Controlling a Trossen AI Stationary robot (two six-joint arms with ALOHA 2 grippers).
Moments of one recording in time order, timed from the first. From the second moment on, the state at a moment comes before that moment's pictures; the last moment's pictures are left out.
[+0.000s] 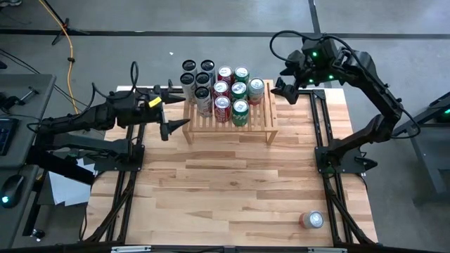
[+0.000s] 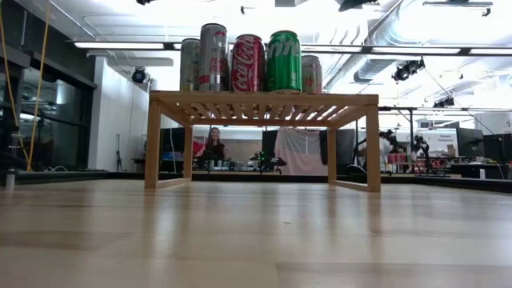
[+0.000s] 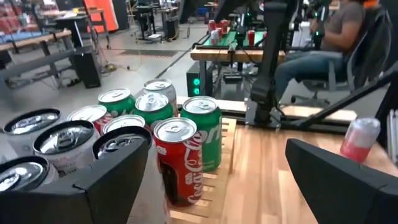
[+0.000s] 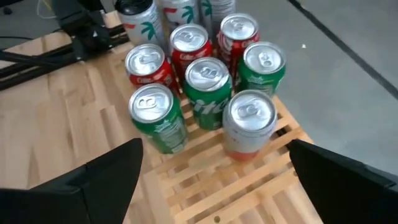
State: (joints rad) left arm 0.14 0.81 0.96 -0.30 -0.14 0.03; right arm -0.51 1.41 1.99 -1.30 -0.10 0.00
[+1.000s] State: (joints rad) left arm 0.14 0.81 0.96 -0.29 -0.15 -0.03; right arm 0.37 1.41 1.53 -1.53 -0.22 0.85
